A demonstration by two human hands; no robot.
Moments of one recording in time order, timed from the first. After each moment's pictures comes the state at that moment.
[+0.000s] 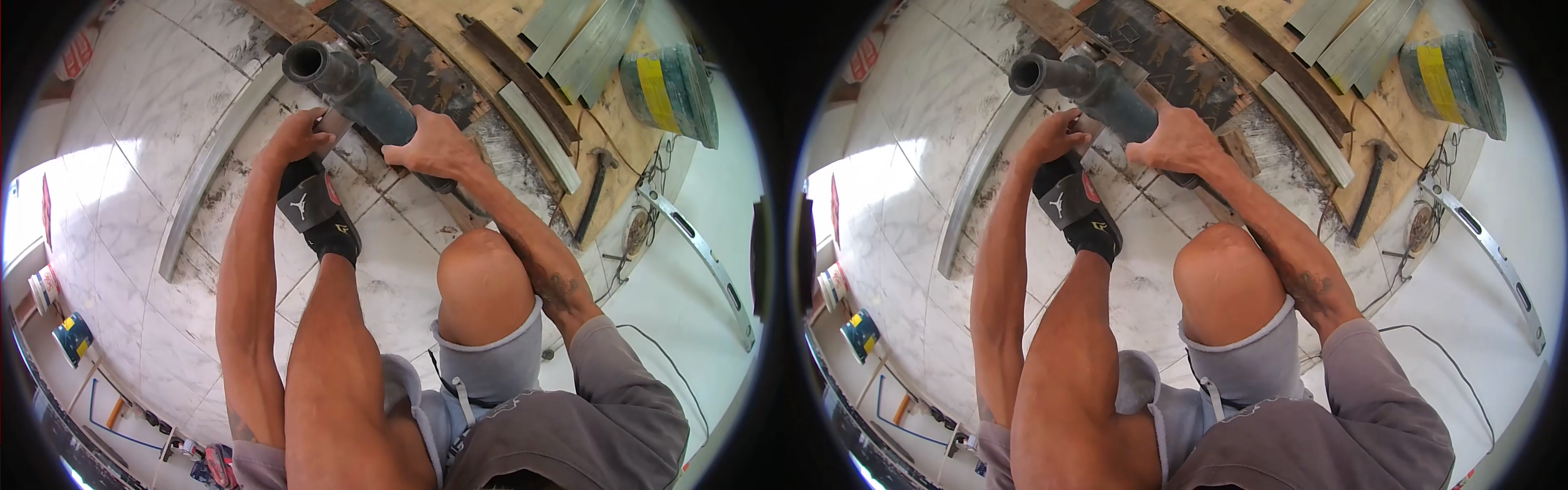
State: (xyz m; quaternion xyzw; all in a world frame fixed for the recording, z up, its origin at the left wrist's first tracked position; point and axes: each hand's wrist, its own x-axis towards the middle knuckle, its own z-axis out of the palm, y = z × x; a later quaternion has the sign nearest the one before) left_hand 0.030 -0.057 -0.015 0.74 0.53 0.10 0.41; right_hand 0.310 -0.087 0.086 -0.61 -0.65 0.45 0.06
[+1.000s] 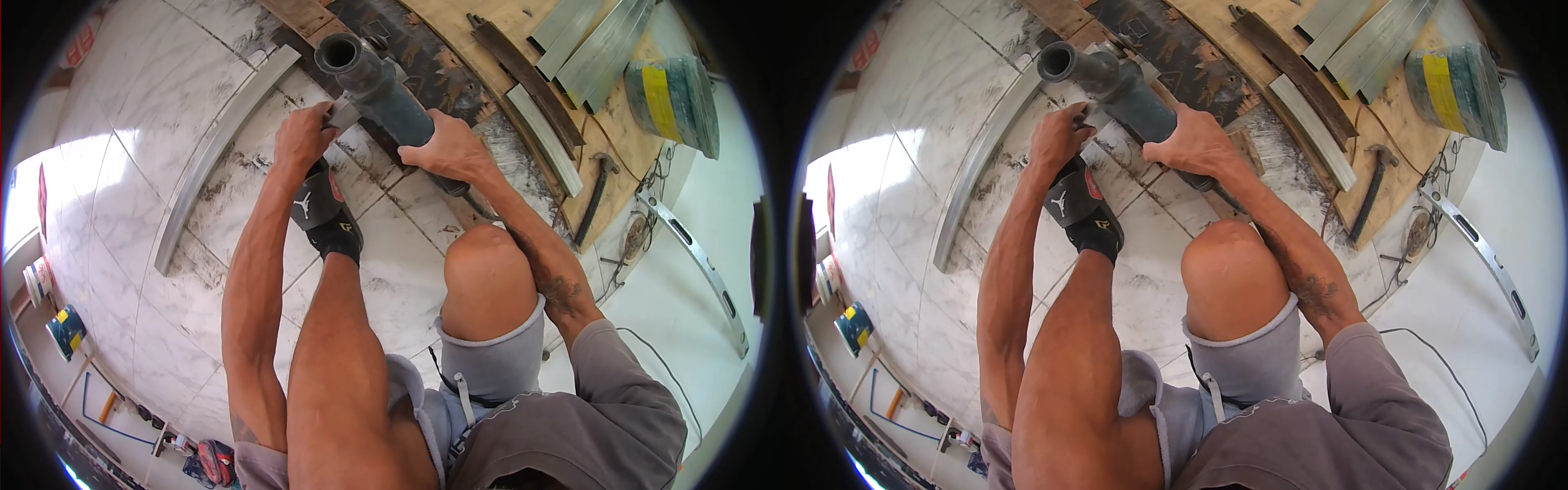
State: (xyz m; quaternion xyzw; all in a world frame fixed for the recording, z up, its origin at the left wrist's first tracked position) left_hand 0.053 -0.080 0.010 0.69 0.65 0.07 0.29; right_hand 0.317 -0.091 0.077 -0.63 -0.64 0.45 0.03
